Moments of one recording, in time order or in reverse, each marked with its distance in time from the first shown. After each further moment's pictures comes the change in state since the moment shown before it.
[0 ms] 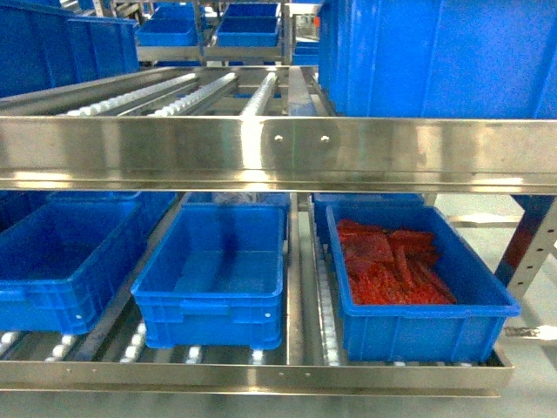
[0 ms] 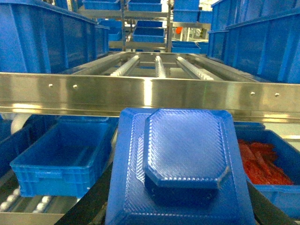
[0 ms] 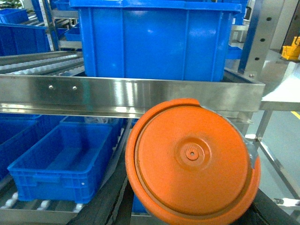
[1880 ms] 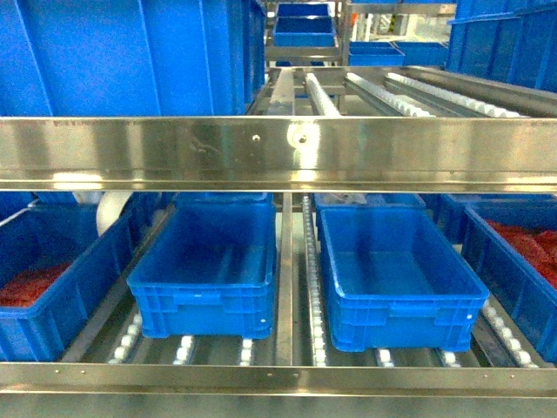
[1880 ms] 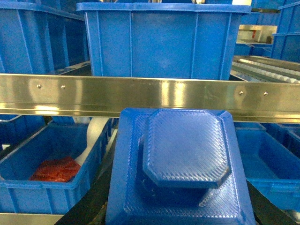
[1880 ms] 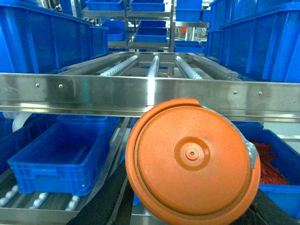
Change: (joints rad) left arm 0.000 0.000 0.000 -0.001 -0.001 0.000; right arm 0.000 0.001 0.000 -0.003 -0.003 0.000
